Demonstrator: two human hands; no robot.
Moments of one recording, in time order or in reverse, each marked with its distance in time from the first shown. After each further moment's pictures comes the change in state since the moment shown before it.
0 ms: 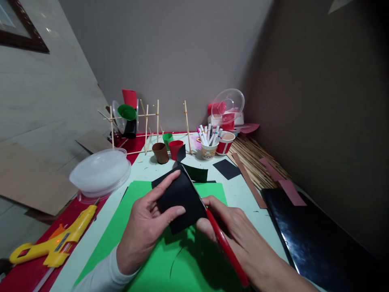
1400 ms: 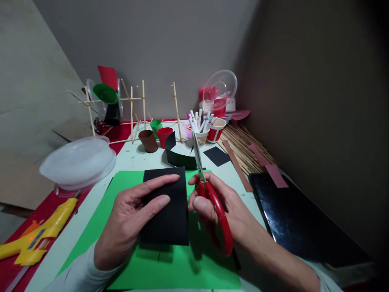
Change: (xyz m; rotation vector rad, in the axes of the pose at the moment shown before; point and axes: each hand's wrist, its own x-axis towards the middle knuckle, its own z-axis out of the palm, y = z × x) left_hand -0.011 0.008 0.008 0.043 0.037 -0.161; right_hand -0.002 0.003 -0.004 0.629 0.009 0.104
